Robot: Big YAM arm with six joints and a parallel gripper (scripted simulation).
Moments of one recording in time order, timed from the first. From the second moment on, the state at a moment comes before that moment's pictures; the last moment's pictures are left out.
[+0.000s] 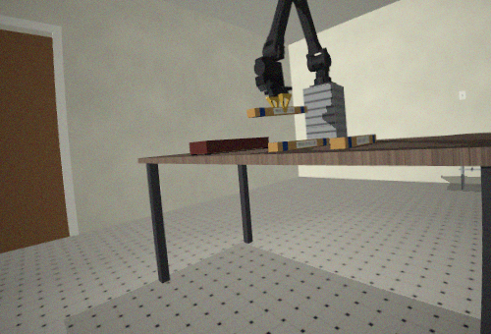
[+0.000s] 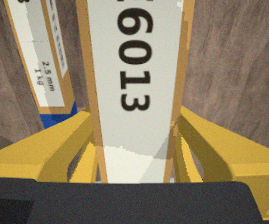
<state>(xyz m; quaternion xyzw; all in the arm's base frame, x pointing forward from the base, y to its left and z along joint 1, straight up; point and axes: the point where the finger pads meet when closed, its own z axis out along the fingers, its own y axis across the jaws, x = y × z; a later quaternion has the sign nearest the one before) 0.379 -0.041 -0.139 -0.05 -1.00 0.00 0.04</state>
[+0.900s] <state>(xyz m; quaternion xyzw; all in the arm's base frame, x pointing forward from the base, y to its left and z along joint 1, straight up) 0.390 -0.042 -0.133 -0.05 -1.00 0.00 0.04</state>
